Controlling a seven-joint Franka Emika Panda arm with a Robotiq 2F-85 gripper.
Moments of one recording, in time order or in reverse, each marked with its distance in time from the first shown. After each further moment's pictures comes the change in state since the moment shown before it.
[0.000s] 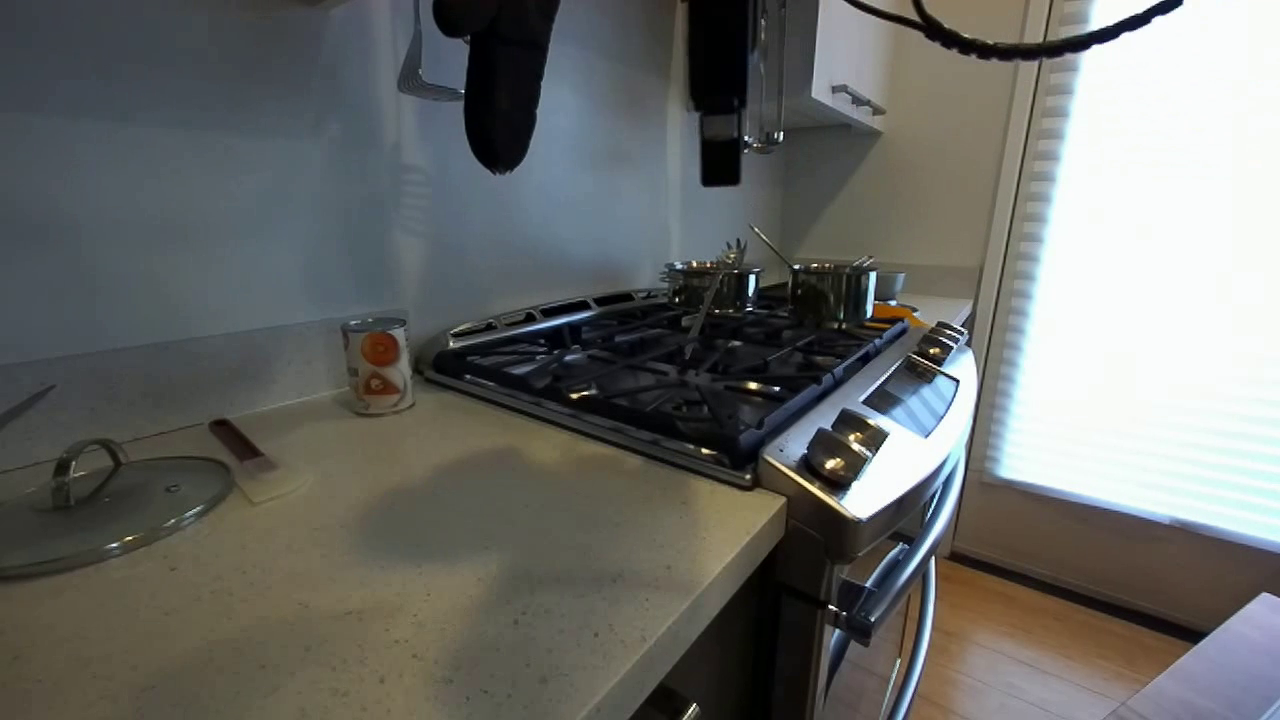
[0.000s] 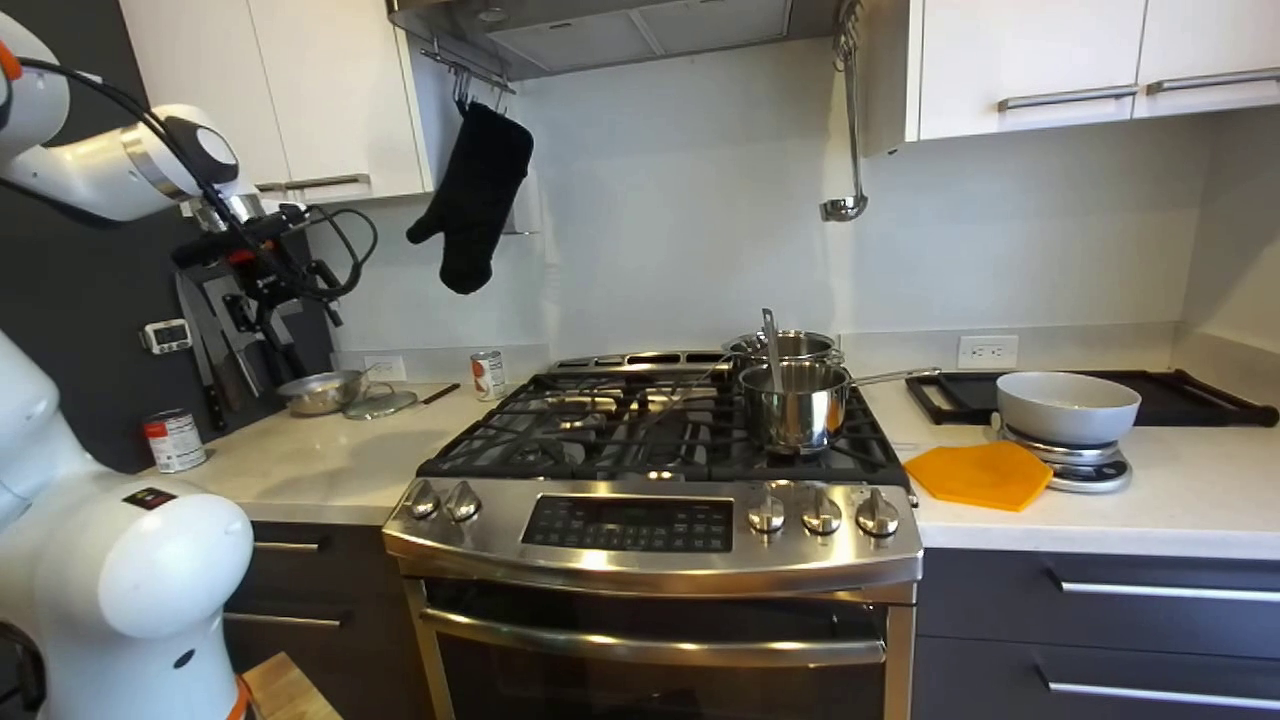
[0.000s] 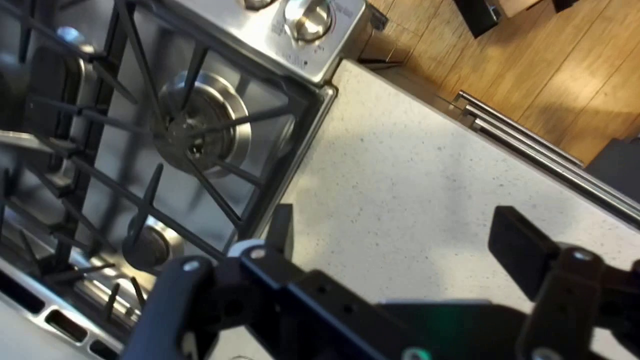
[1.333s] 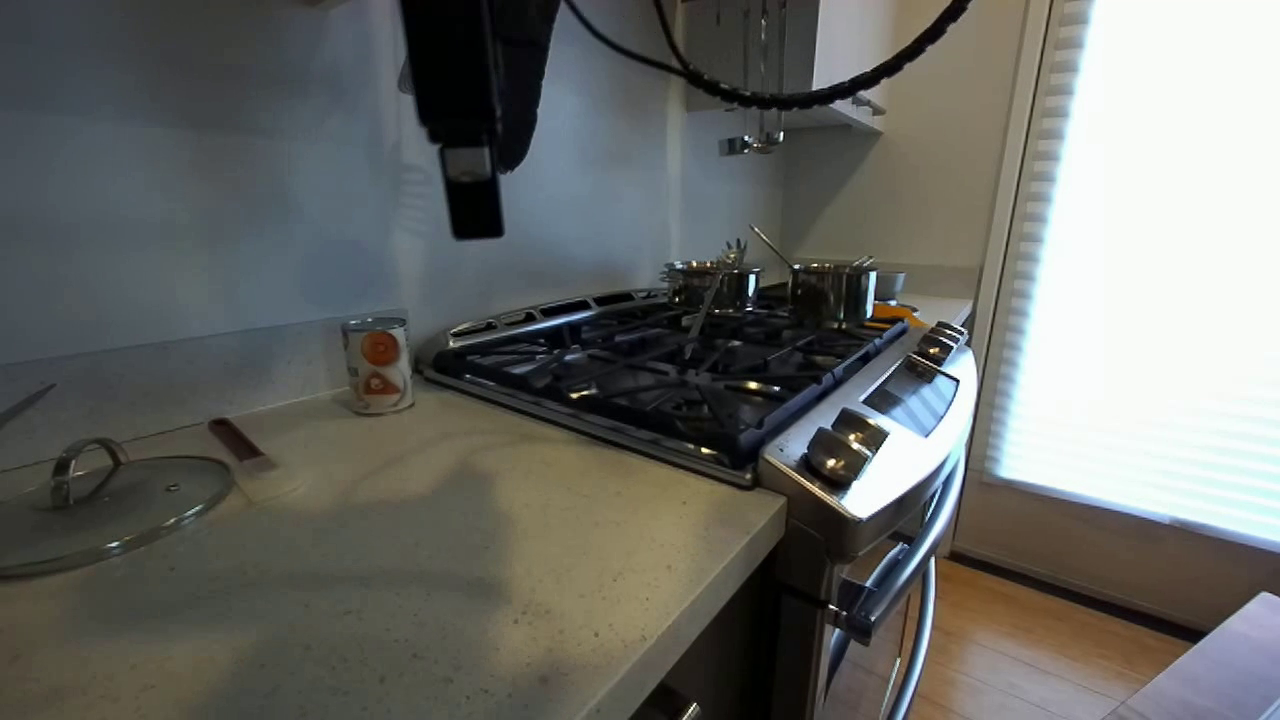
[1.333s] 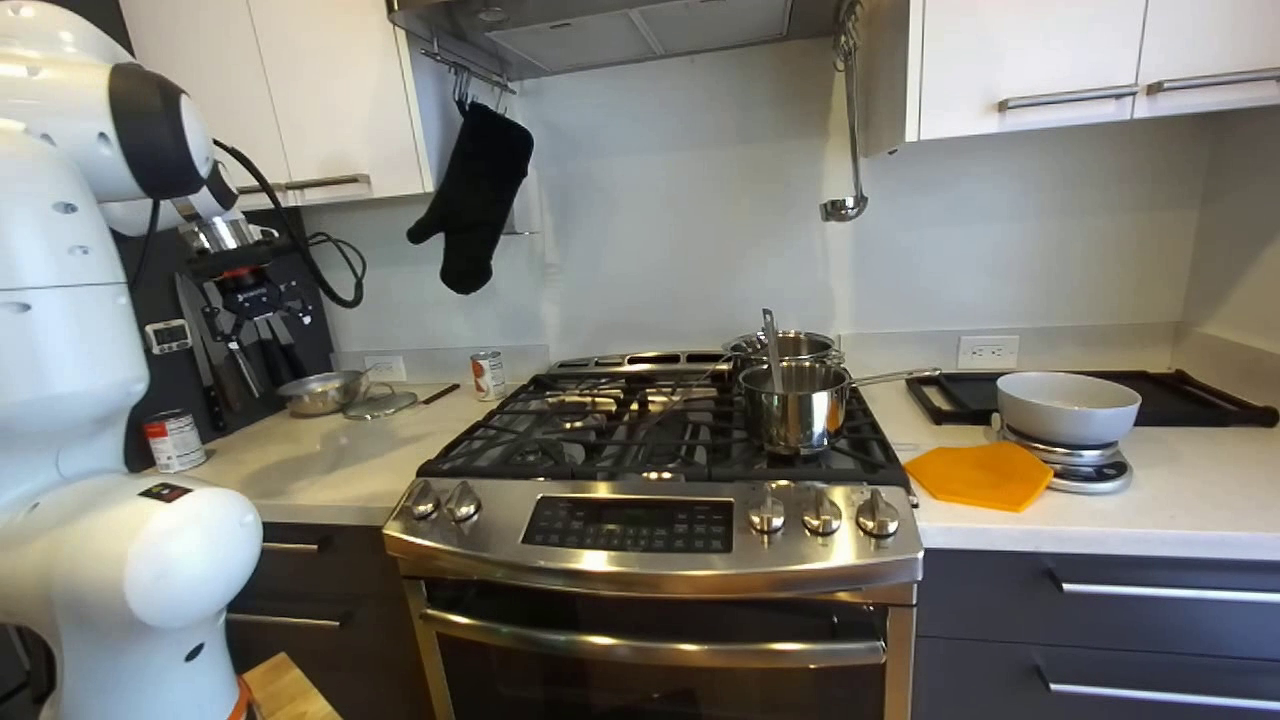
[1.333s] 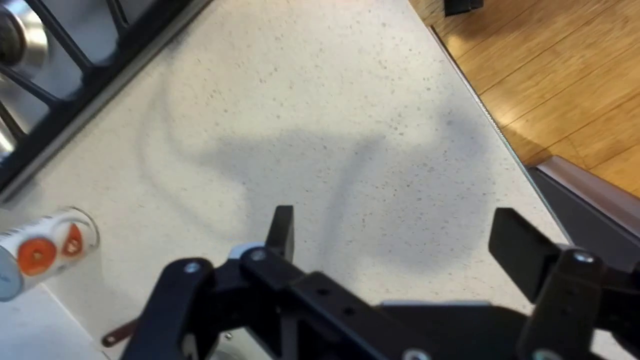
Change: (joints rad) arm 0.089 0.413 0.124 0.303 -0.139 0.047 -0.143
